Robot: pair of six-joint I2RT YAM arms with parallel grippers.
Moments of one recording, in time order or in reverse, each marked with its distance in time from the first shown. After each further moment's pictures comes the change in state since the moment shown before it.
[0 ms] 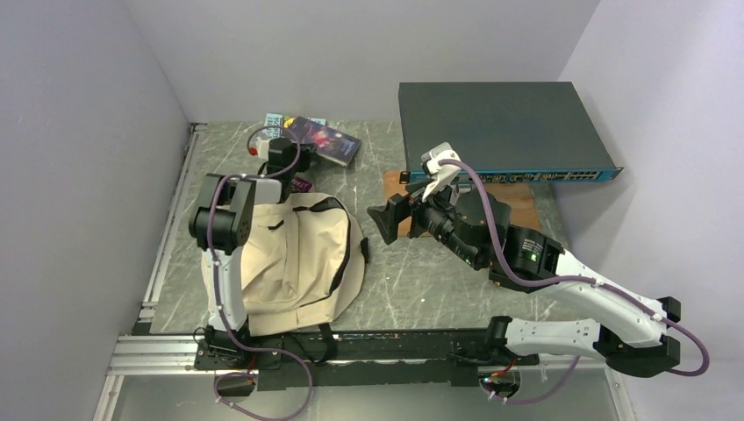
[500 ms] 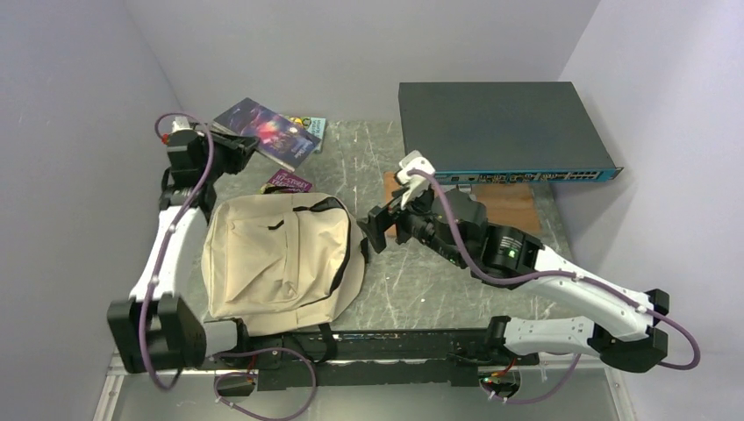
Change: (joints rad) left arm 0.288 -0.860 -0.229 -0.602 0.324 0.204; right arm 0.000 0.047 -0.030 0.009 -0.056 -0.074
